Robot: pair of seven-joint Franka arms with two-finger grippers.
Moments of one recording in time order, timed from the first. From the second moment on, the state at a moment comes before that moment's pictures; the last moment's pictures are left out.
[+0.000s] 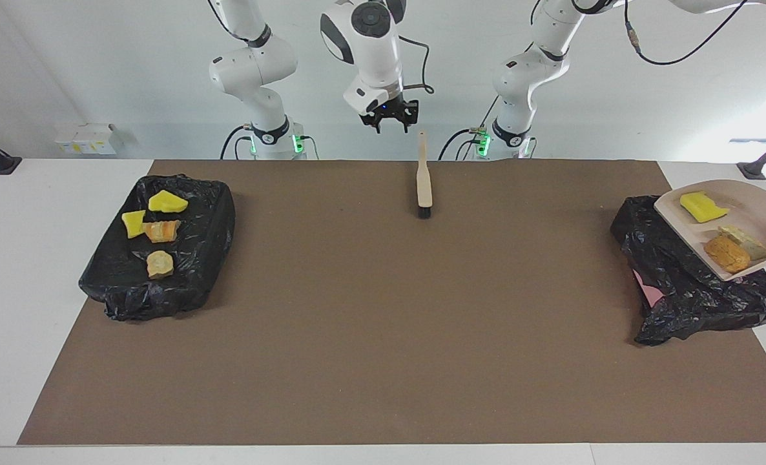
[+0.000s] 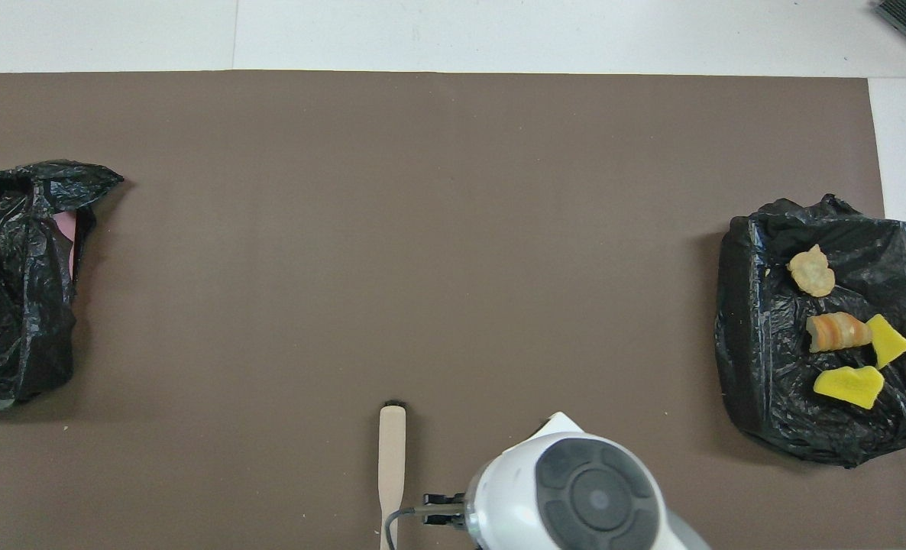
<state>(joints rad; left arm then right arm) 0.46 0.17 0.03 -1.55 0.30 2.00 1.87 0.43 -0.25 0.26 -2.10 0.36 1.72 0.67</state>
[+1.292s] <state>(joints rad) 0.39 0.13 0.01 -1.69 0.92 2.13 1.65 -0.11 0.01 0.25 -1.50 -0.01 1.40 0.30</state>
